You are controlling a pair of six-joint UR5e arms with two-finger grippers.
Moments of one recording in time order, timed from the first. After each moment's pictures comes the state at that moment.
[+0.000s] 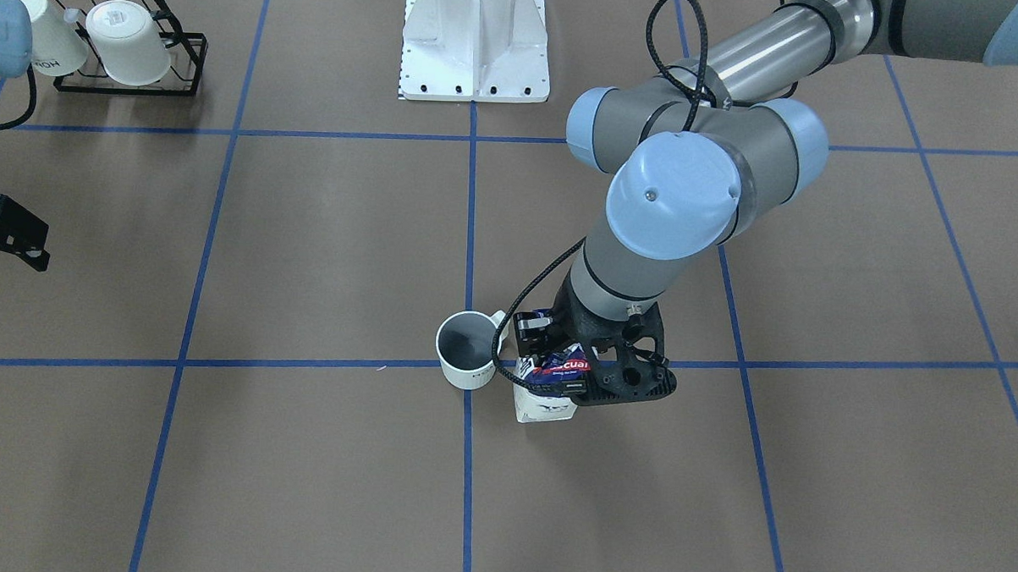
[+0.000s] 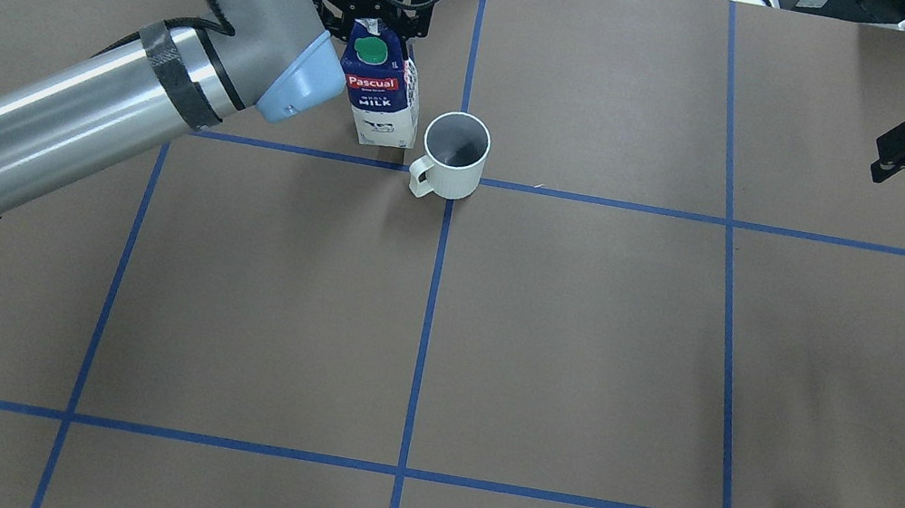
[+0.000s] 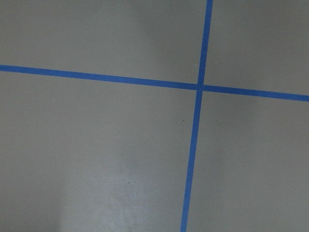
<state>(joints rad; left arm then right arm) -0.87 -2.55 -1.26 -1.64 -2.17 -1.08 1.19 -1.27 1.84 -1.75 2.25 0.44</state>
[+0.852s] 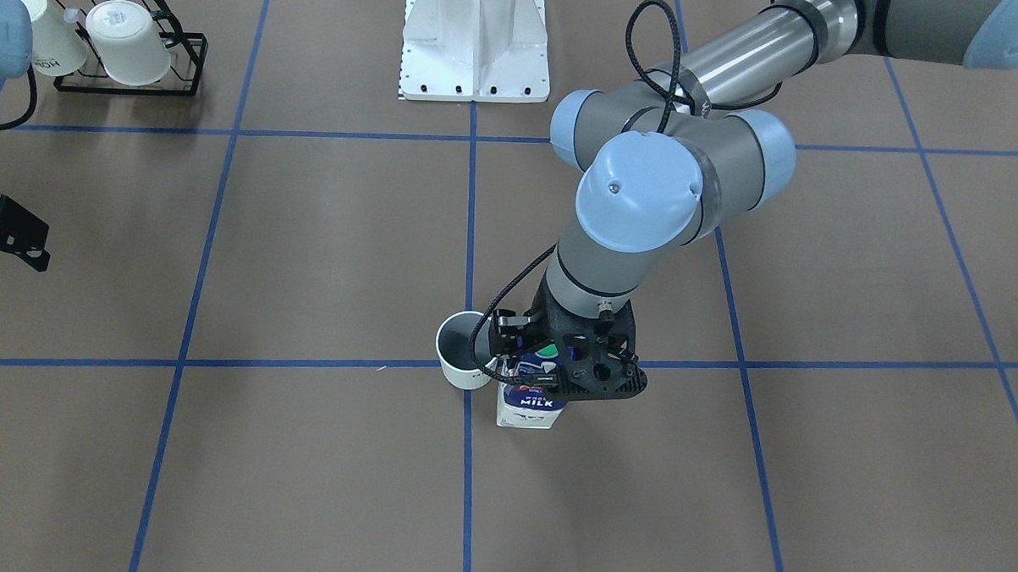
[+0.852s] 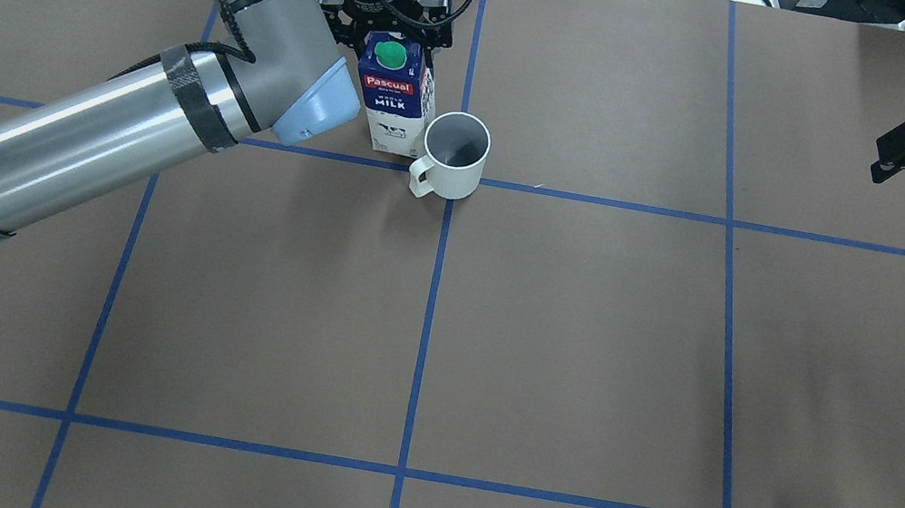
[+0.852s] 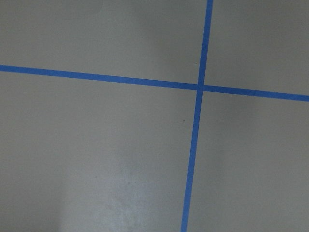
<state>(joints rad) -0.84 -2.56 -1.24 -1.70 -2.11 -1.09 1.19 -1.27 1.84 -1.75 2.24 0.44</state>
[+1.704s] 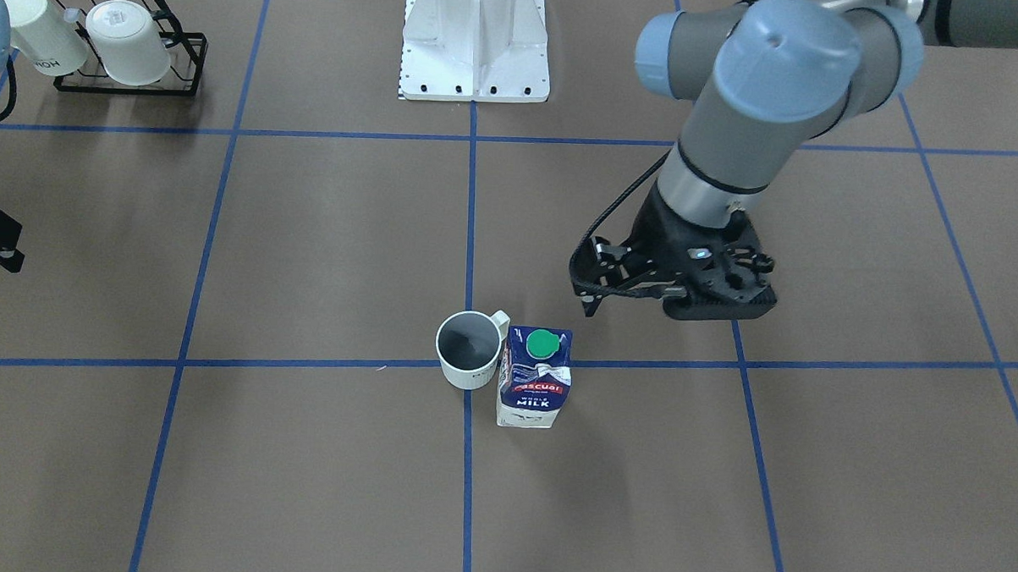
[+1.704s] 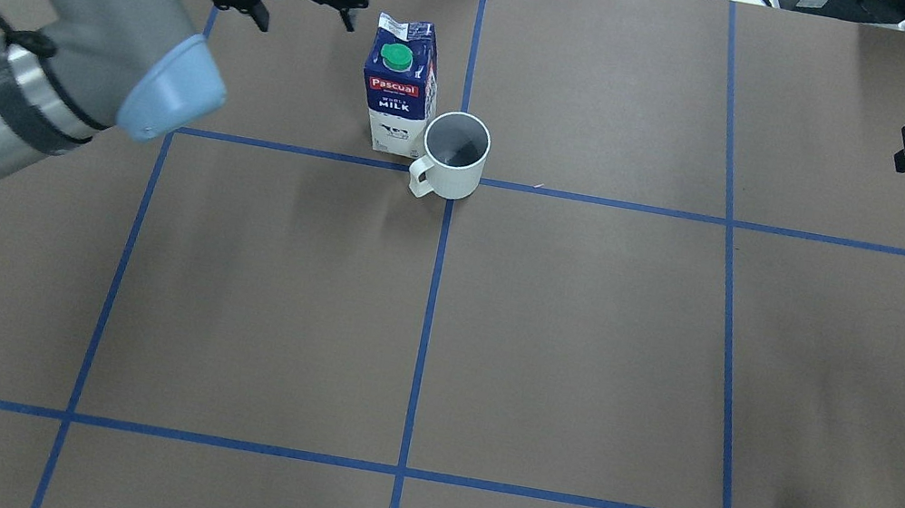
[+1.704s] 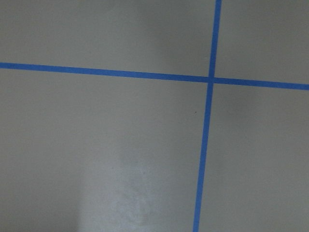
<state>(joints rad) -0.94 -2.28 -1.72 -1.52 -2.11 -1.02 1.25 -1.29 1.84 -1.75 2.25 0.43</state>
